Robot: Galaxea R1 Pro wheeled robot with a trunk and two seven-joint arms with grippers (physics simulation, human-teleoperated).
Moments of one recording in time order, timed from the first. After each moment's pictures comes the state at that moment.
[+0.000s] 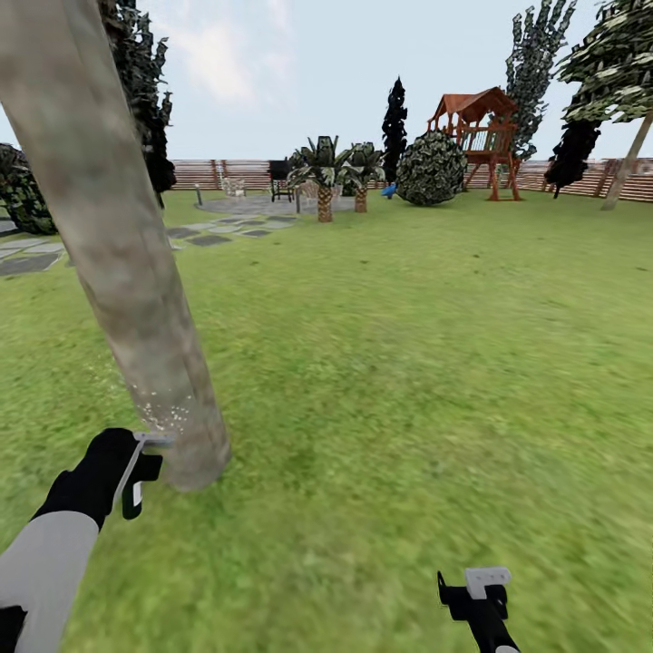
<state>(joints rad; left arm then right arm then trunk) -0.79 0.22 0.16 -0.75 -0.27 0.93 -0.12 -0.49 -0.06 -0.08 -0.08 0.19 -0.51 -0.13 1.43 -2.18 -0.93</state>
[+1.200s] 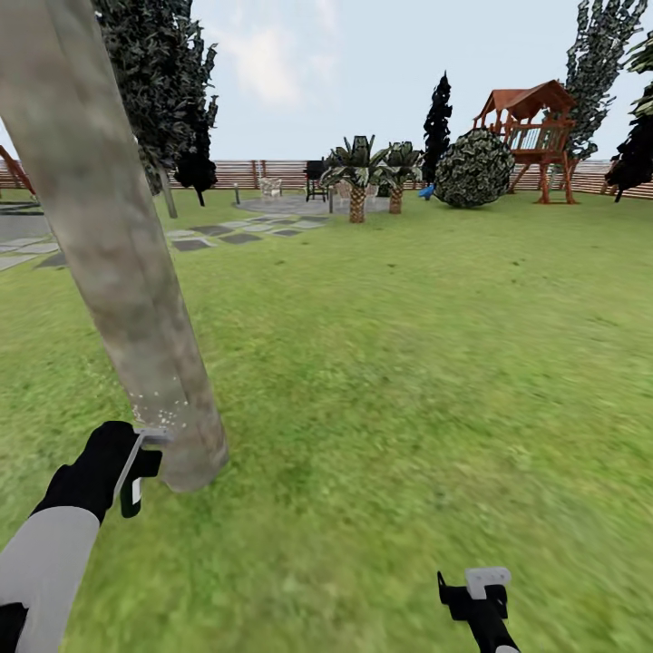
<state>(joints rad) -0.80 0.22 0.16 -0.78 -0.27 0.99 -0.12 -0.49 -0.06 -0.08 -0.08 0.19 -0.51 -0.13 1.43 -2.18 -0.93</state>
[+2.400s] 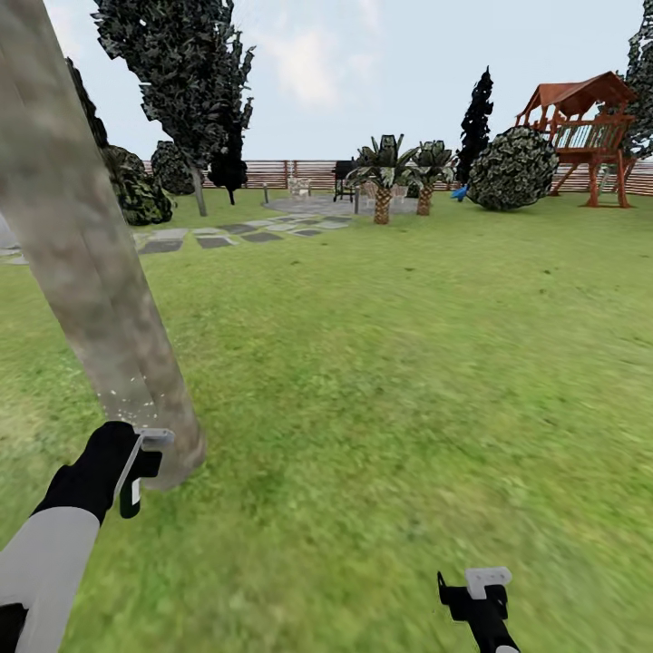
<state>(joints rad) -0.80 0.22 0.16 -0.78 -0.28 0.99 -0.12 -0.49 -0.06 -0.08 -0.08 0.19 -0.51 -0.13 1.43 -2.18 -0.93</state>
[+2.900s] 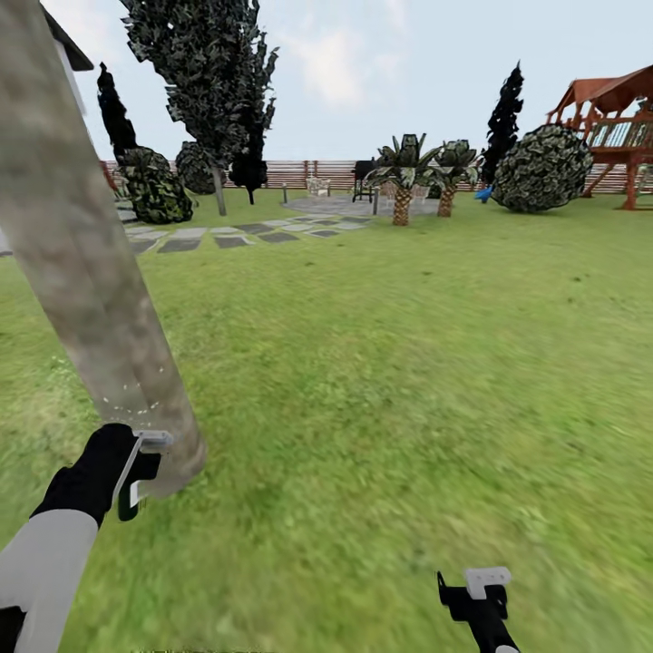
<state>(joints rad) -0.79 0.22 0.16 -0.78 -0.28 0.99 -0.12 -0.49 -0.06 -0.08 -0.08 0.19 -0.51 -0.13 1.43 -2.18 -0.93</state>
